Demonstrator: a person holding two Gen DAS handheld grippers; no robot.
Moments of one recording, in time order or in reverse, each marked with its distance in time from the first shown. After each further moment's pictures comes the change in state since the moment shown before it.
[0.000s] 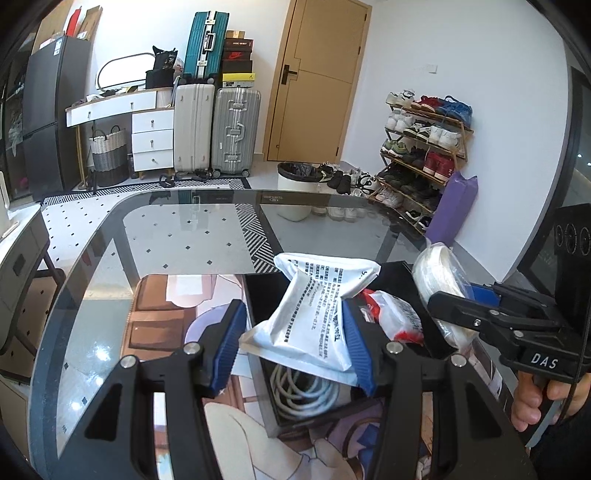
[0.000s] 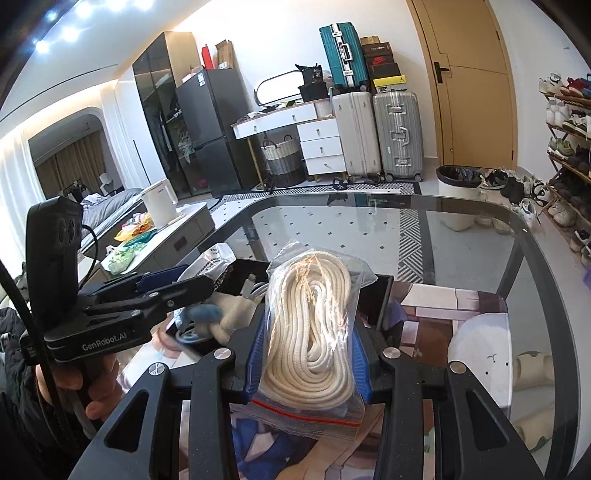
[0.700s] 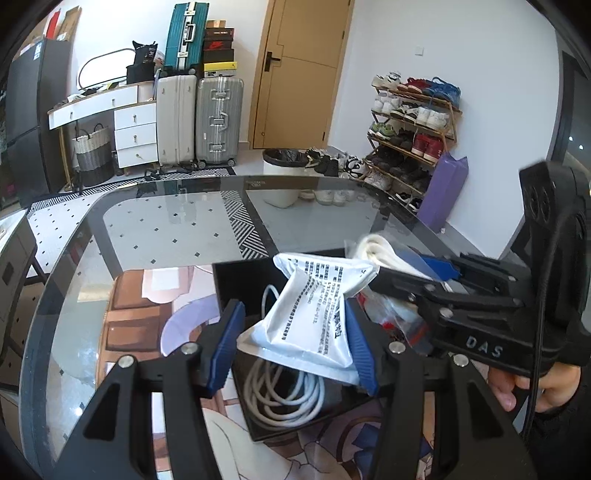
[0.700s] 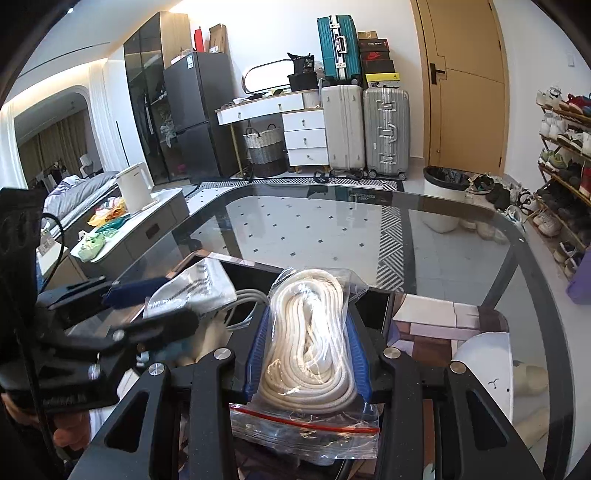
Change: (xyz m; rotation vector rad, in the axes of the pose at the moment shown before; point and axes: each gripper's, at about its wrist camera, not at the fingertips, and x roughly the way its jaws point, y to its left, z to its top) left arm 0.018 -0.015 -0.008 0.059 0.059 -0.035; right arm 0.057 -0.004 0.012 -0.052 0.034 -0.103
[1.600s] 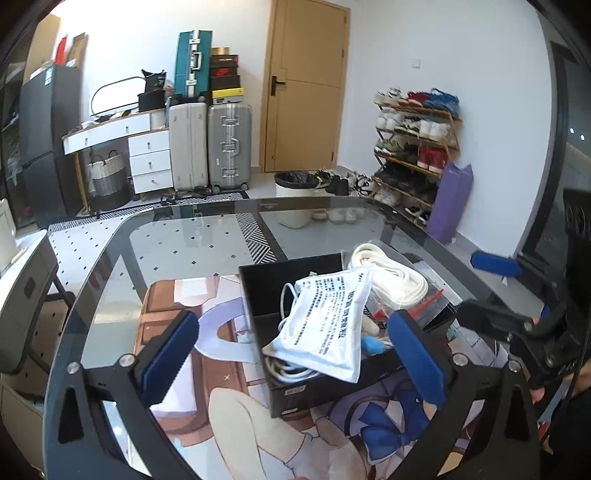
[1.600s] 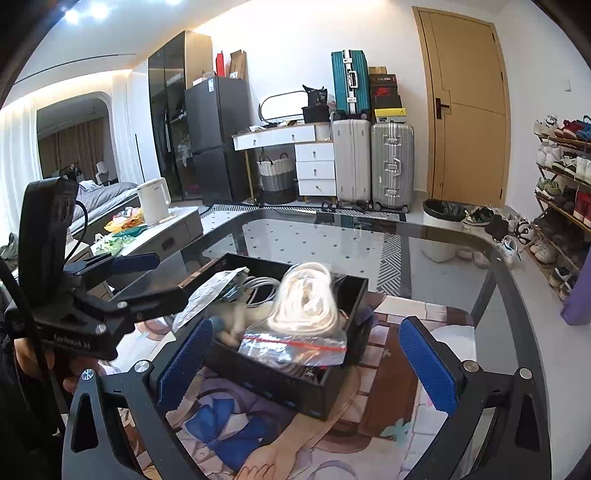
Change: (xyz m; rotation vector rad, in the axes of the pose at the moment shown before) left arm -0.045 -0.004 -0.017 0.022 -0.104 0.064; right arm -0.084 -0.003 -0.039 -0.060 -0.143 0.026
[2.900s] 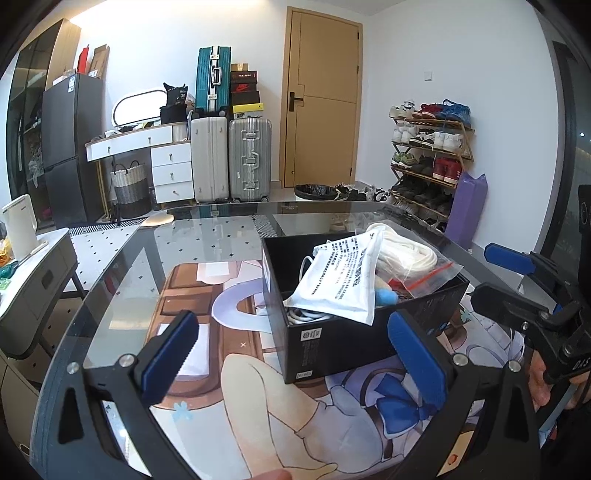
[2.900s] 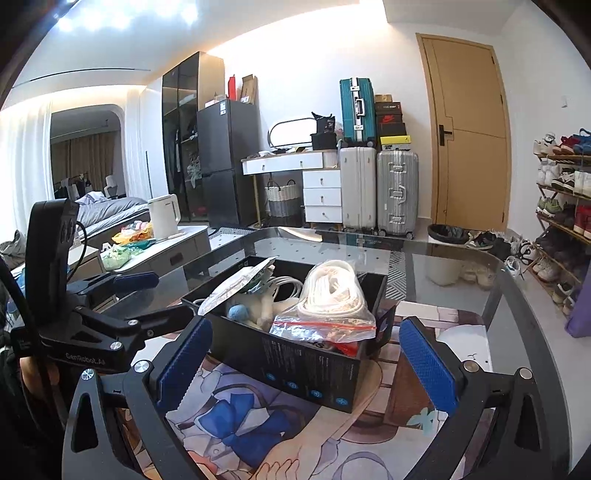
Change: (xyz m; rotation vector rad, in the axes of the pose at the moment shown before) left arm -0.012 -0.001 -0.045 0.003 -0.081 0.084; right arm -0.015 0.022 -0.033 -0.026 -0.124 0.004
